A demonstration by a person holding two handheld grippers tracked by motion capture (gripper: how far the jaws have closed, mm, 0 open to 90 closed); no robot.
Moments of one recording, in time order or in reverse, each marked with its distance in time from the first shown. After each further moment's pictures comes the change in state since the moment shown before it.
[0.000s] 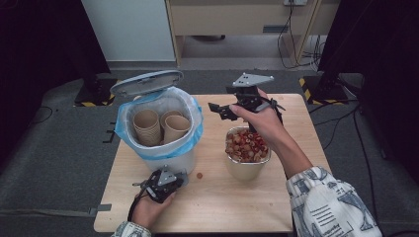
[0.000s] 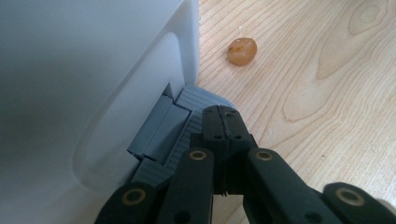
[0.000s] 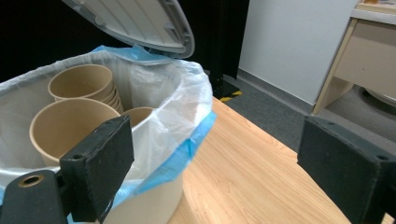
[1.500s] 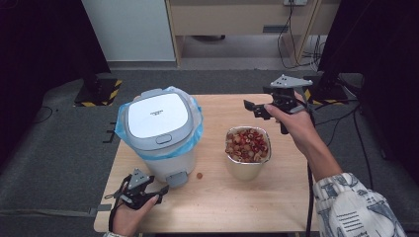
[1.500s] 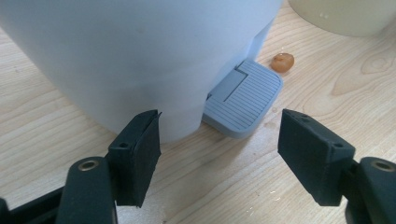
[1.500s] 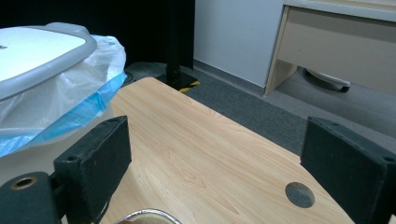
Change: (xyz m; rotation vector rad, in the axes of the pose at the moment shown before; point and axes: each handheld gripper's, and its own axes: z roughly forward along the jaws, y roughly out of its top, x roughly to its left) left arm 0.017 -0.025 -0.059 -0.090 0.101 -0.252; right arm -0.057 -0.035 -0.060 0.015 -0.175 0.057
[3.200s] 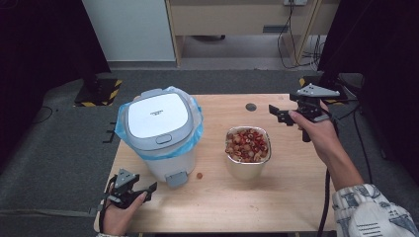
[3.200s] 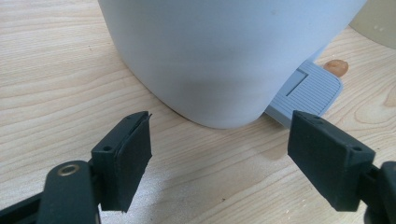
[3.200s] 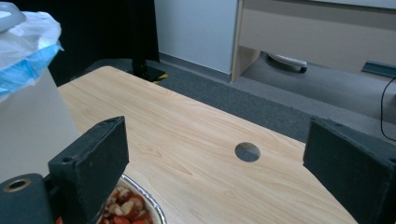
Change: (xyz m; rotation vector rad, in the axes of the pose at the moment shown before) left arm 0.027 -0.011 -0.013 -0.024 0.098 -0.095; right arm -0.043 -0.041 -0.040 0.013 -0.141 0.059
